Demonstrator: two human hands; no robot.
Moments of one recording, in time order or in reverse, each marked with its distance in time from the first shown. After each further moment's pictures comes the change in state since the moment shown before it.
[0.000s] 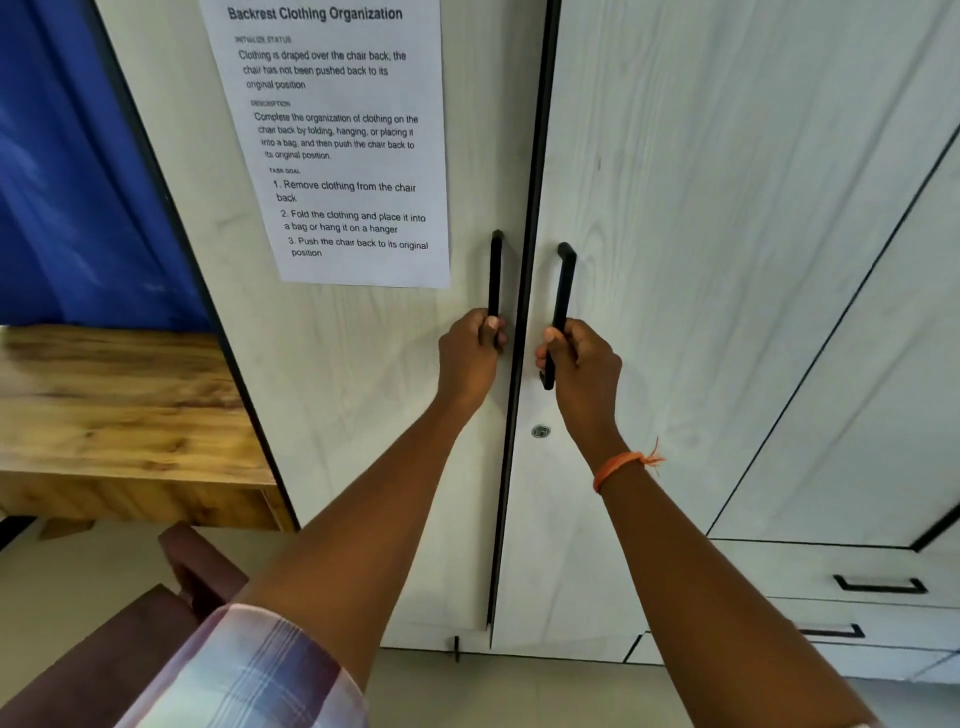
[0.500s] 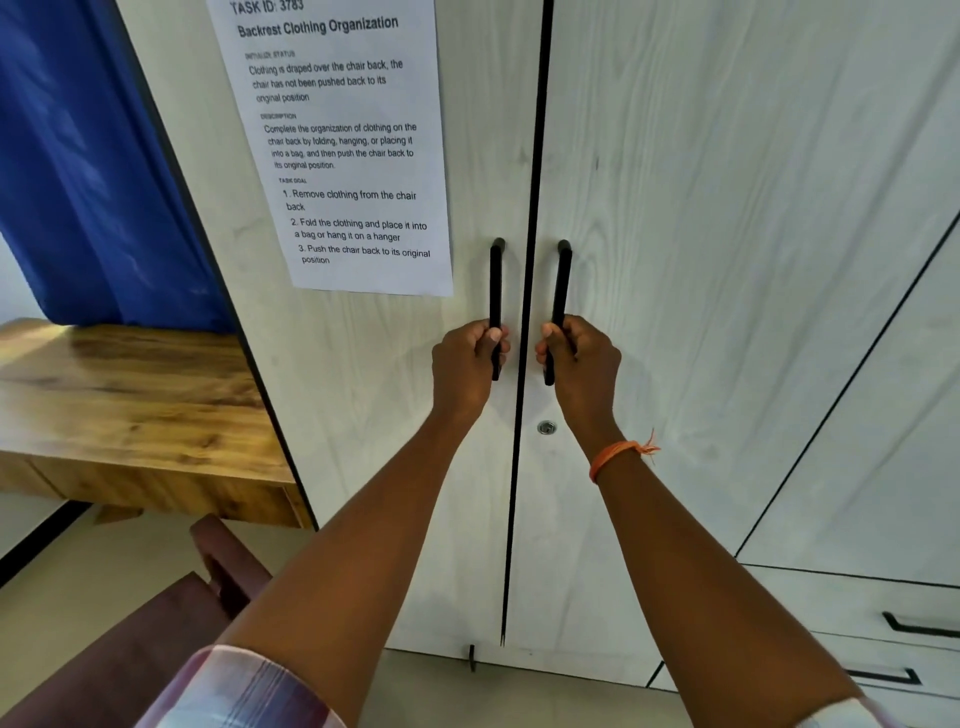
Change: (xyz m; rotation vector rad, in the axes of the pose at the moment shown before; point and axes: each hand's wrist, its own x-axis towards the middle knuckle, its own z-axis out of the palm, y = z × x) left_hand -0.009 0.006 -0.004 0.019 0.065 0.051; right_hand 0.027 0.015 0.010 0.021 -0.025 -0.052
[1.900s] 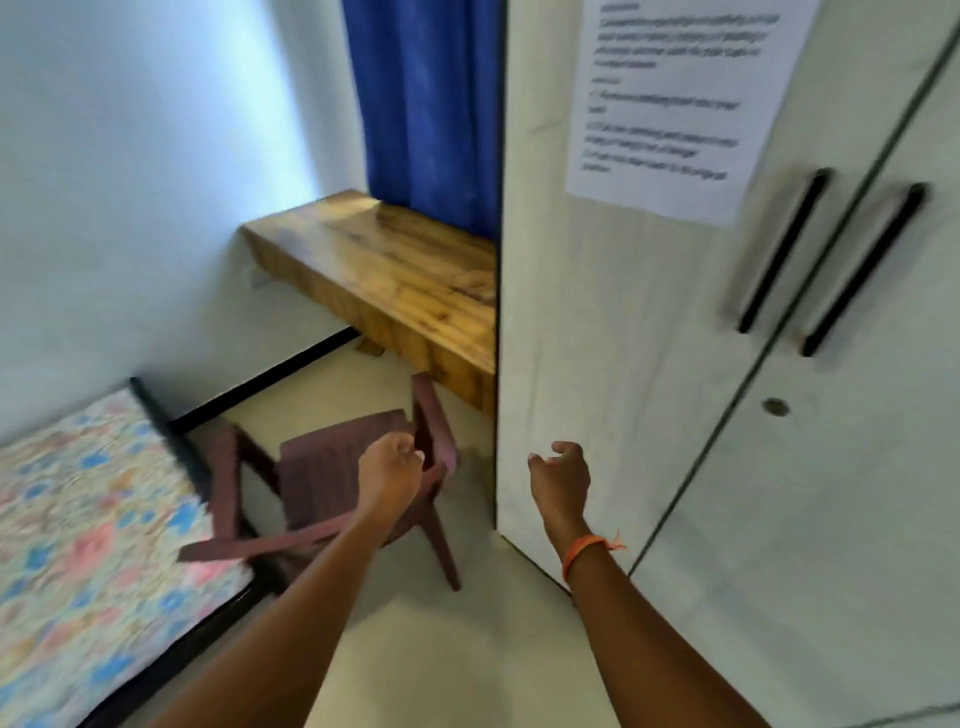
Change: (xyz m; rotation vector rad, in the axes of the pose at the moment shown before) left_hand -0.255 -0.105 -0.219 0.558 0.447 -0.820; right_hand -0.237 0.017 0.131 -0.052 -0.696 0.654
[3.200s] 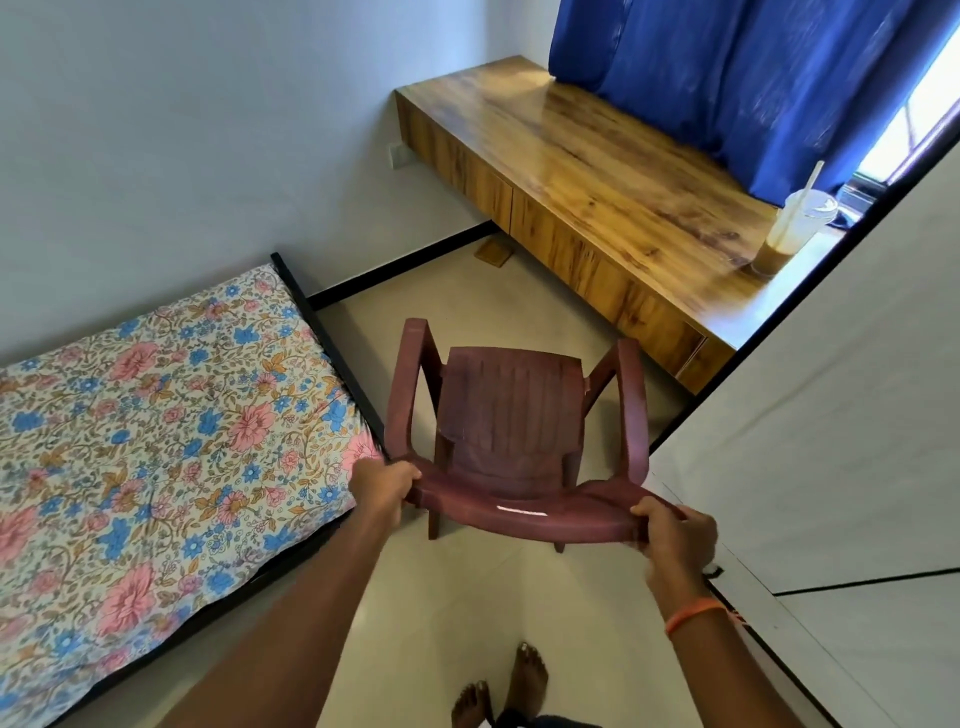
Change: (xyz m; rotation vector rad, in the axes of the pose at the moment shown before) left_hand 0.117 -0.290 -0.182 -0.469 0.157 -0.825; right_hand -0.090 0.003 0.231 0.139 0.127 0.352
